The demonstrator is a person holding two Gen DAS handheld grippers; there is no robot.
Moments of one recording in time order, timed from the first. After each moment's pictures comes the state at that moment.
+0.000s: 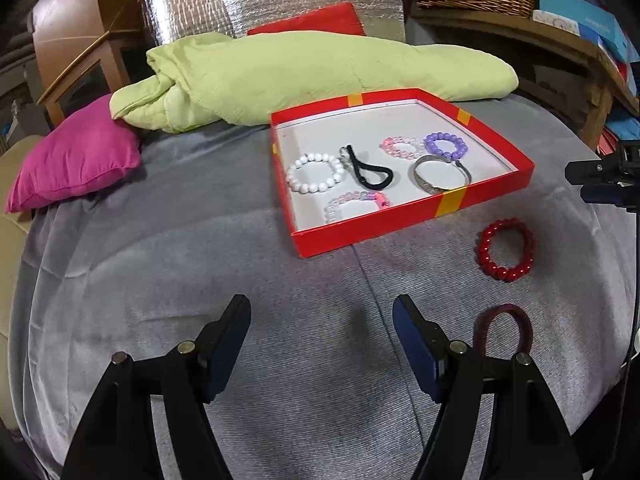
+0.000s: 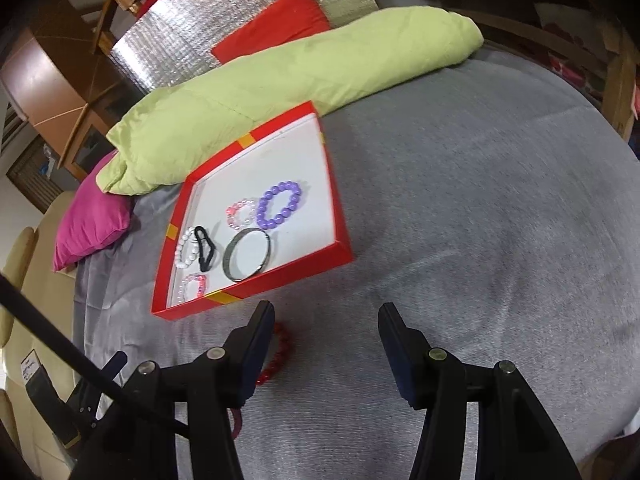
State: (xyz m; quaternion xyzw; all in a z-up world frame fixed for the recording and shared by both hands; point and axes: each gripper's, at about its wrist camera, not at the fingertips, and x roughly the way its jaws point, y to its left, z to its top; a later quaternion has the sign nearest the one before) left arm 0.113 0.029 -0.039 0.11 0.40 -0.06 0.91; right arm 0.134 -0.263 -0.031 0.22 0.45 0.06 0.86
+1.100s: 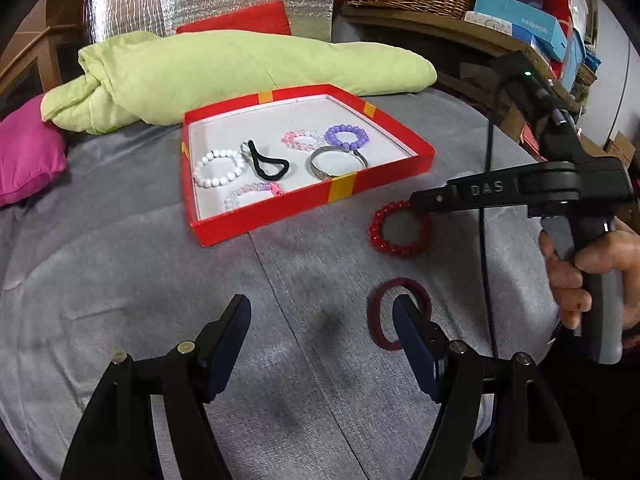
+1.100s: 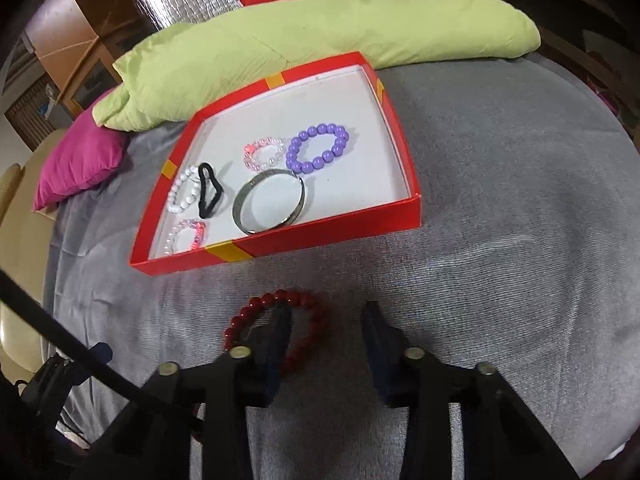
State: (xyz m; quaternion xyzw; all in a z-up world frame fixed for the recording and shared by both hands) left arm 0.089 0.009 -0.036 0.07 0.42 -0.20 0.88; right arm 0.157 -0.197 -0.063 0.13 0.49 0.08 0.86
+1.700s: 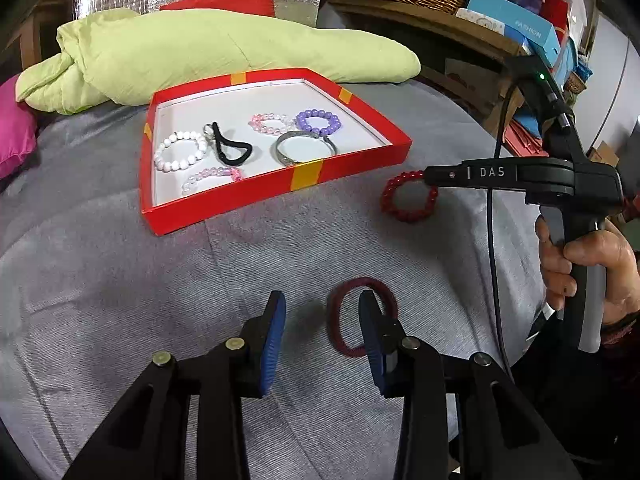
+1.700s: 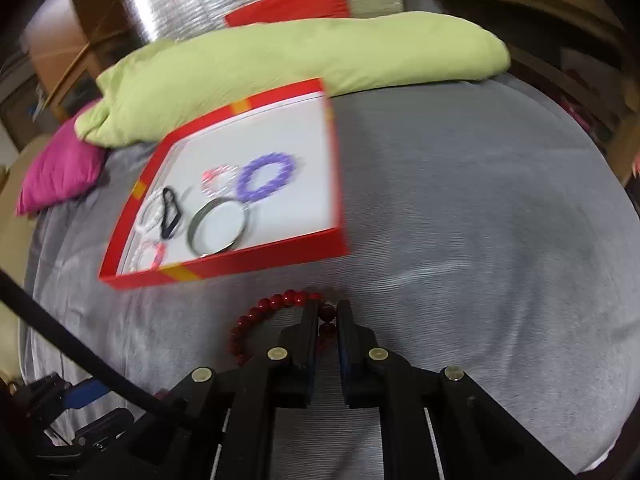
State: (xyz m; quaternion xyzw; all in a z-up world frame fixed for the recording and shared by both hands) left arm 0.096 -0.007 -0.045 0.04 0.45 -0.24 0.86; right arm 0.146 -0.246 -0.052 0.11 0.46 0.02 0.88
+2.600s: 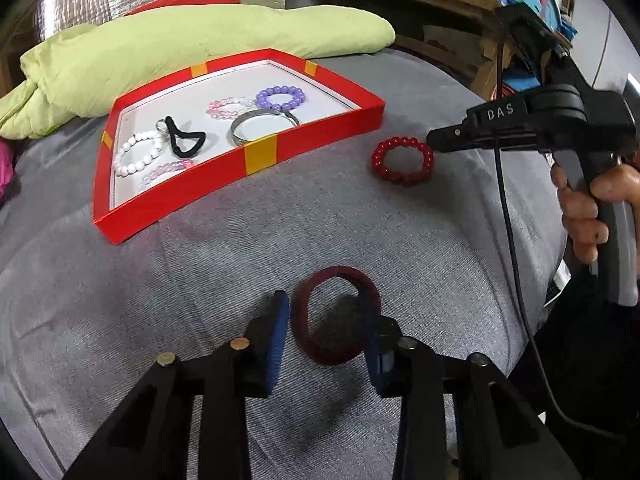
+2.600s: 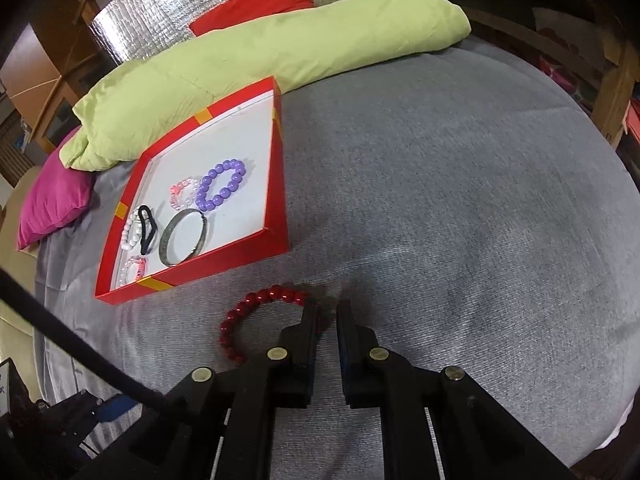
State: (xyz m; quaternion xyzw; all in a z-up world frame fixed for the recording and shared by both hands) left arm 0.094 -0.040 -0.068 0.10 0.46 -0.26 0.84; right arm 0.144 -0.278 -0.058 0.16 0.49 0.02 0.86
